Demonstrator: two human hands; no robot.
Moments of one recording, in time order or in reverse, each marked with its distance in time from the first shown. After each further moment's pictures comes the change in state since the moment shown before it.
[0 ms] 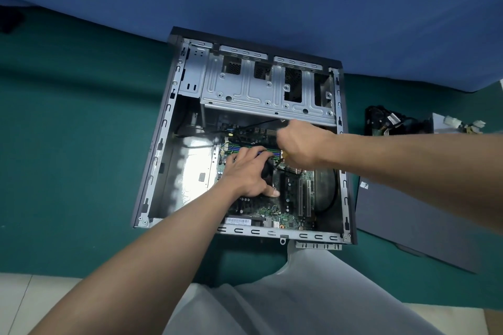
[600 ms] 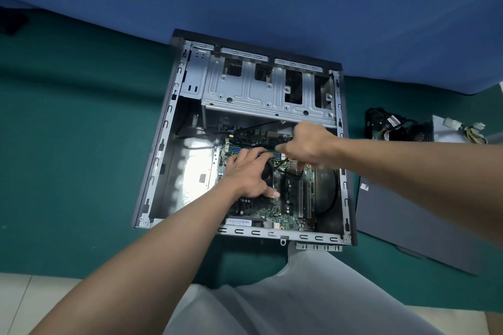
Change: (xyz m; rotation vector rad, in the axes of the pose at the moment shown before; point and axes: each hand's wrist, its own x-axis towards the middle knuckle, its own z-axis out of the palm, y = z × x) left_hand 0.000 -0.001 0.000 -0.008 -0.007 0.001; right_hand 0.000 0.005 0.006 0.653 -0.087 0.475
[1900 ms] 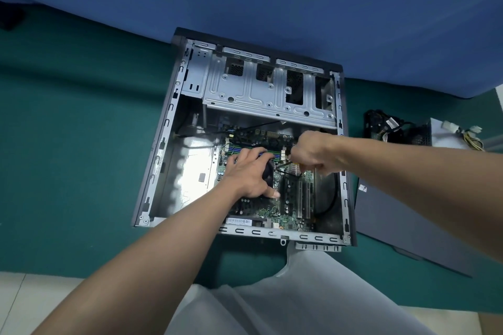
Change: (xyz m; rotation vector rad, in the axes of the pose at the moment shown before) left_hand 0.001 0.000 0.002 0.004 0.012 0.002; right_hand -0.001 0.002 0.002 -0.046 -0.113 0.133
